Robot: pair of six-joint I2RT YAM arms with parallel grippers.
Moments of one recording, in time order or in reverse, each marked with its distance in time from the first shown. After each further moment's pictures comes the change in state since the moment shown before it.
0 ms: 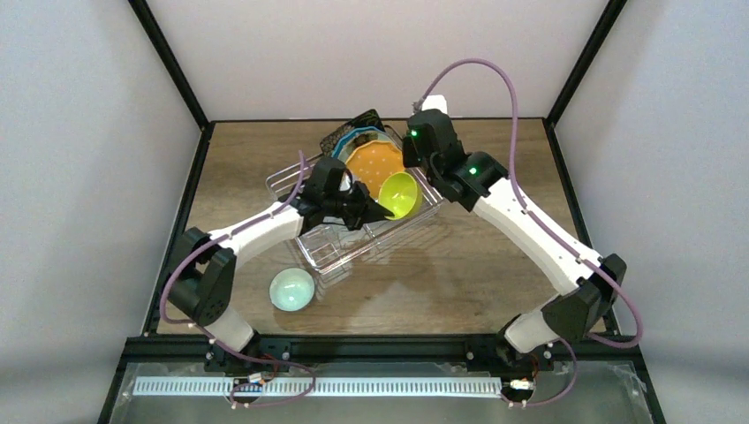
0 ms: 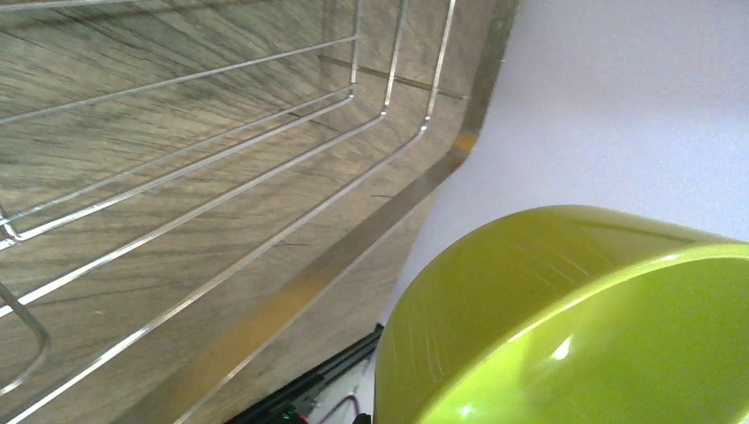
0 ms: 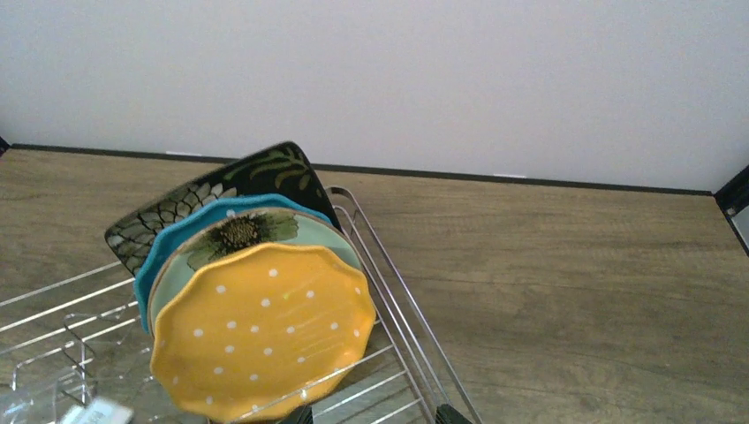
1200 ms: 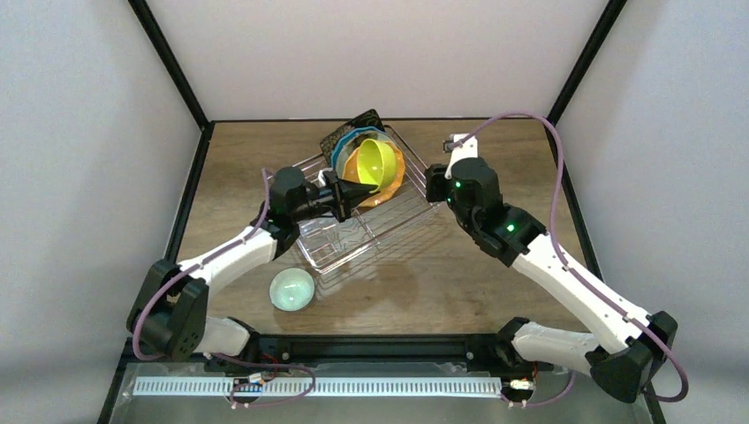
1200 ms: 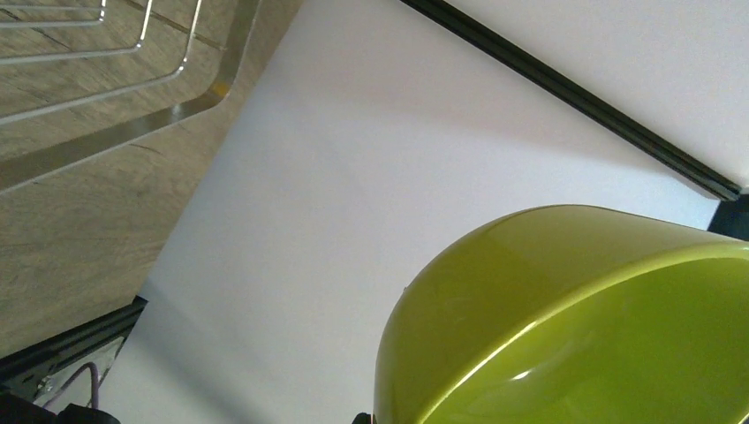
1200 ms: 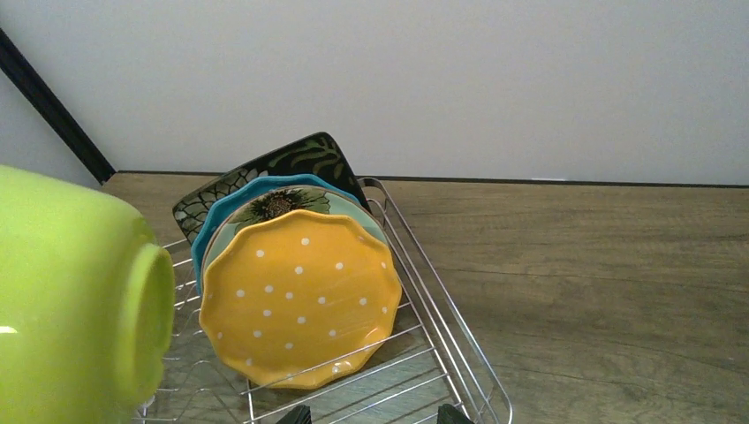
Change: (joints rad) left arm 0.084 -0.237 -0.283 0.599 0.034 -0.597; right arm -0.010 -0.403 -0.525 0.304 -0.106 -0.005
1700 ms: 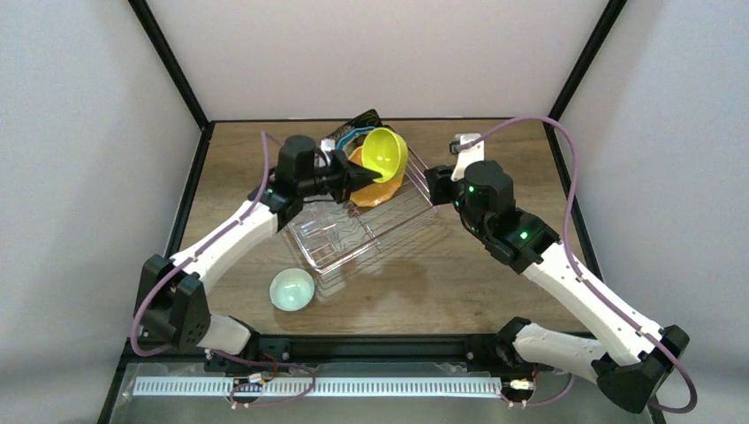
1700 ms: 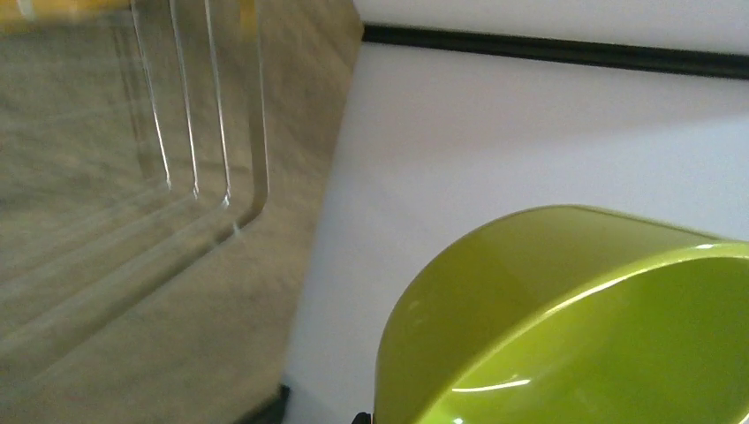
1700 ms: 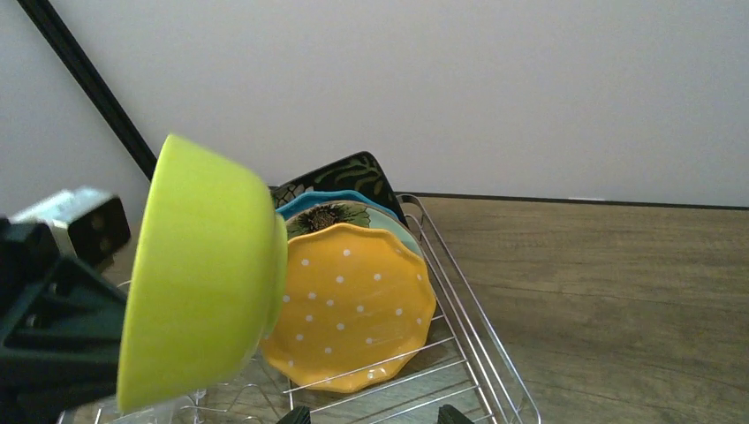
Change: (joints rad) left arm 0.001 0.038 0.268 -0.431 -0.058 0.430; right arm 0.000 -0.085 -0.024 0.017 -0.083 -0.011
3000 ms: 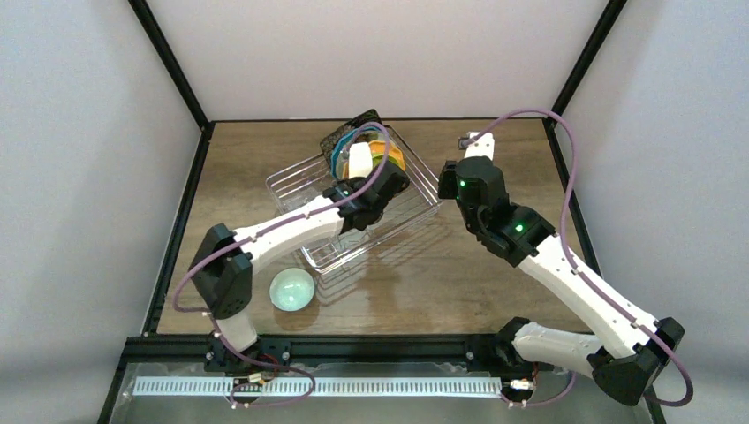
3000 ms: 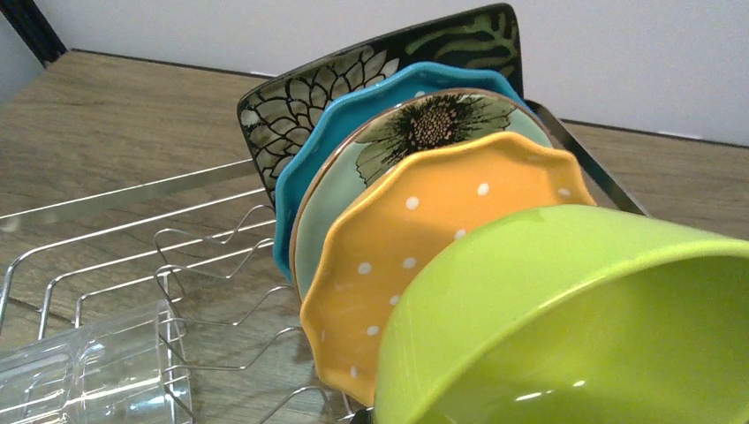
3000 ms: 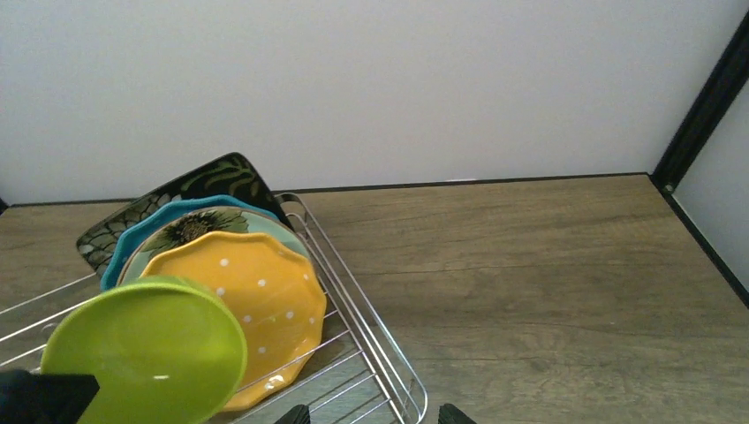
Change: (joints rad) left arm -0.362 0.307 0.384 -0.577 -1.413 0.824; right arm 0.000 0.050 0.062 -0.126 0.237 0.033
